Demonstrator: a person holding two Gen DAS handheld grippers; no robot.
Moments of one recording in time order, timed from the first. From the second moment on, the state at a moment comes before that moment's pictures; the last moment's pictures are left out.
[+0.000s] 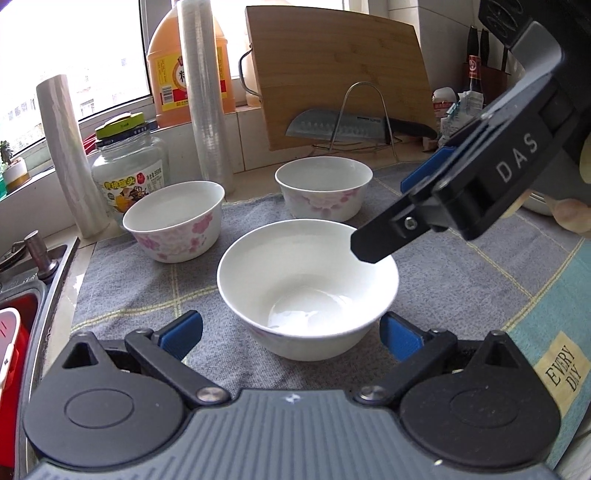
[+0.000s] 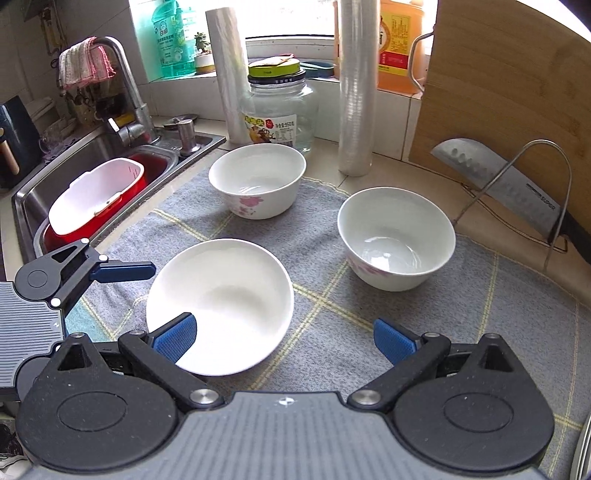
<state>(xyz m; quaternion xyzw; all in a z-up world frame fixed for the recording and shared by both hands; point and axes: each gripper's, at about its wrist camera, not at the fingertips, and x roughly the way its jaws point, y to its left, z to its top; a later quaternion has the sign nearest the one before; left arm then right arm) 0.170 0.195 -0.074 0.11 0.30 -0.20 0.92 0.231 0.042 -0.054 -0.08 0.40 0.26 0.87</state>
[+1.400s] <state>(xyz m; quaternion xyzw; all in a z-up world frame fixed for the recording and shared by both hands) 0.180 0.195 -0.075 0.11 0.30 -0.25 0.91 0.265 0.070 -0.072 -0.06 0.44 0.33 0.83</state>
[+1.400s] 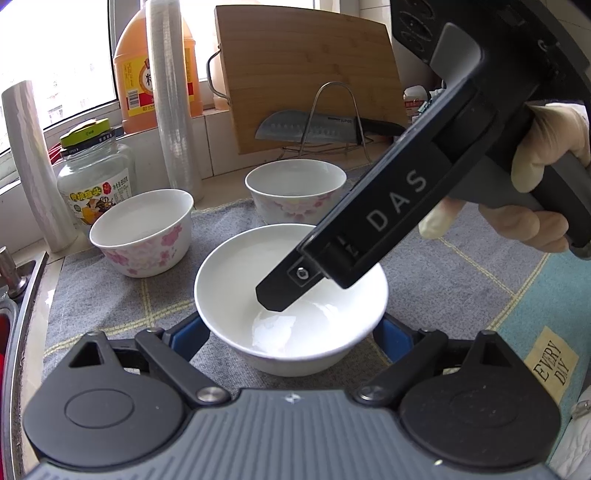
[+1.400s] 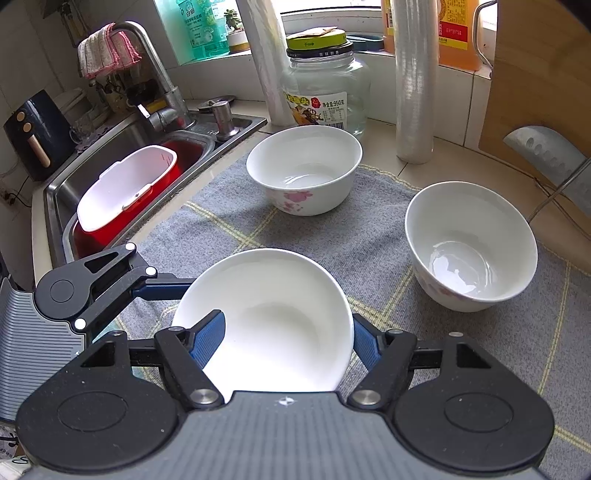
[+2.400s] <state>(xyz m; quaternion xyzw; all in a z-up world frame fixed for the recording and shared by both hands) 0.163 0.108 -0.052 0.13 0.28 -0.36 0.88 0.210 -0.039 -0.051 -0.01 0.43 0.24 0.87</state>
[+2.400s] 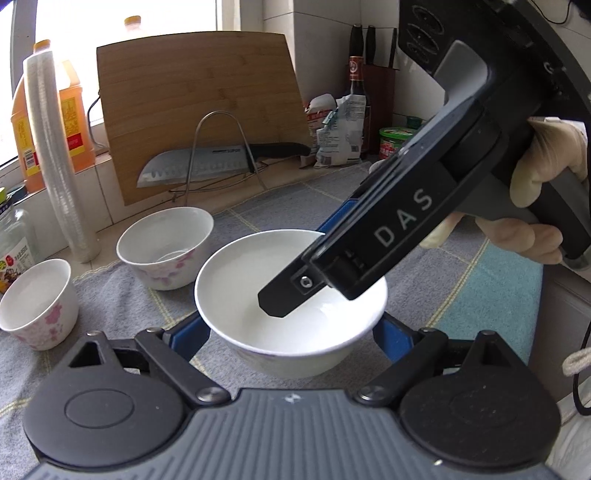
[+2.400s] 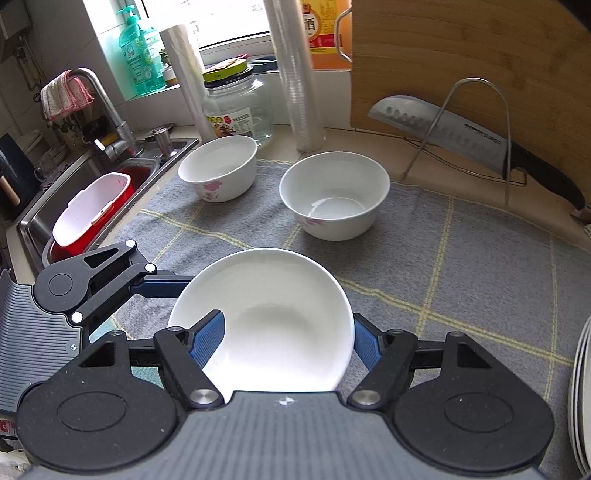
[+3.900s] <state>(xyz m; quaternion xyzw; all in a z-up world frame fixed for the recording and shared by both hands) 0.192 0.044 -0.078 0.14 0.30 -0.40 0.86 0.222 -0.106 -0.074 0.00 0.45 0.19 0.88</state>
